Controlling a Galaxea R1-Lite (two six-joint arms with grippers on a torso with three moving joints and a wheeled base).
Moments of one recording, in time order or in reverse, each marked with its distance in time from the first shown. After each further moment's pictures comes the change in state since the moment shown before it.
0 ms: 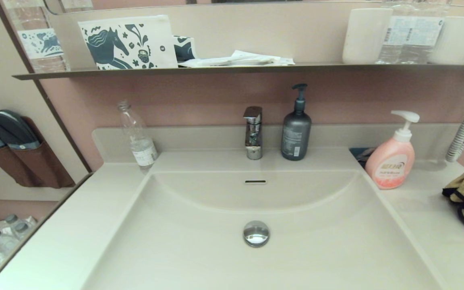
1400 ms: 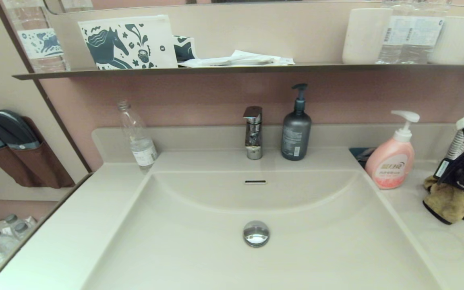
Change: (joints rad) left arm 0.000 0.000 0.000 0.000 0.000 0.000; right arm 0.150 0.139 0.005 0.020 -0.083 0.182
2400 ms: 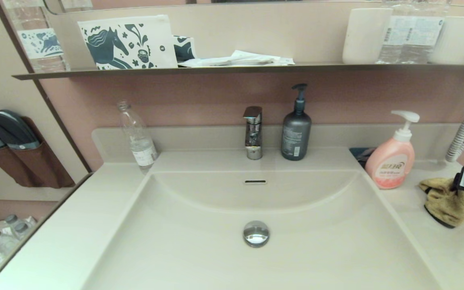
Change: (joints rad) left arm 0.000 0.000 0.000 0.000 0.000 0.000; right arm 0.011 -0.182 0.002 0.300 -0.012 -0.081
